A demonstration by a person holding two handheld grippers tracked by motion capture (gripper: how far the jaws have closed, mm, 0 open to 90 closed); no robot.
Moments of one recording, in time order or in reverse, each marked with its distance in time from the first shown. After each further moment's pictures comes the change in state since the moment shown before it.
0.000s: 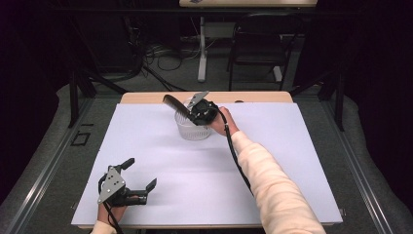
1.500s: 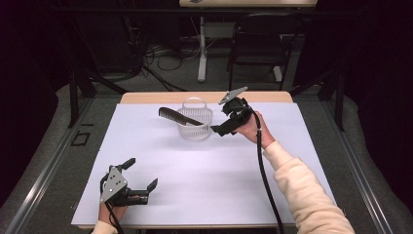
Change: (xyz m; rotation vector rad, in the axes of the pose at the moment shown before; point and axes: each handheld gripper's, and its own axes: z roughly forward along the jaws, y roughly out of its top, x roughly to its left) left arm -0.002 0.000 0.003 0.013 0.007 0.011; right arm -0.010 -0.034 -0.113 0.041 0.024 0.198
